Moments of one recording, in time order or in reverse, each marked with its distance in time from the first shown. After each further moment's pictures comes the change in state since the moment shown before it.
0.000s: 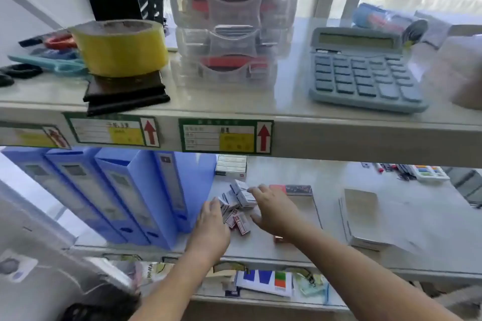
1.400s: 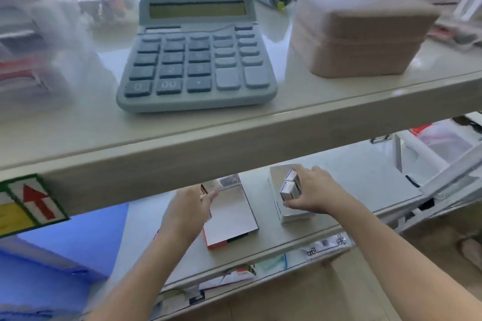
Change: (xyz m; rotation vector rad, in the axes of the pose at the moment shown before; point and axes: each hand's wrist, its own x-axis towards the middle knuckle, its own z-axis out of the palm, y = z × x) left_hand 0.049 0.127 0.032 -0.160 -0.059 0.384; right_hand -0.136 0.214 -0.014 0.102 -0.017 0.575
